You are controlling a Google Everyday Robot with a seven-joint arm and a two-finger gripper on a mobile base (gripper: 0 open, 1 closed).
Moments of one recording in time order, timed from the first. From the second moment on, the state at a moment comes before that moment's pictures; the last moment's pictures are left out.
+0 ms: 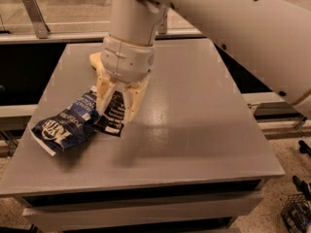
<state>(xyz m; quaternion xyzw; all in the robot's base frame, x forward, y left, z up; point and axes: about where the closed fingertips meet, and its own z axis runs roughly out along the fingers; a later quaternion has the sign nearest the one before) 0.454 0.067 0.913 -0.97 0.17 0.14 0.11</state>
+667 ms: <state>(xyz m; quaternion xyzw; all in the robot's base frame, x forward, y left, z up) 0.437 0.090 0.916 -0.97 0.14 0.16 0.12</state>
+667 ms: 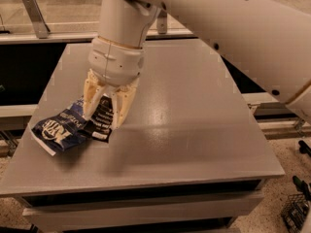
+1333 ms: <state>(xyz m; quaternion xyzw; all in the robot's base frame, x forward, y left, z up) 0.437 0.086 0.913 -0.96 0.15 0.18 0.13</state>
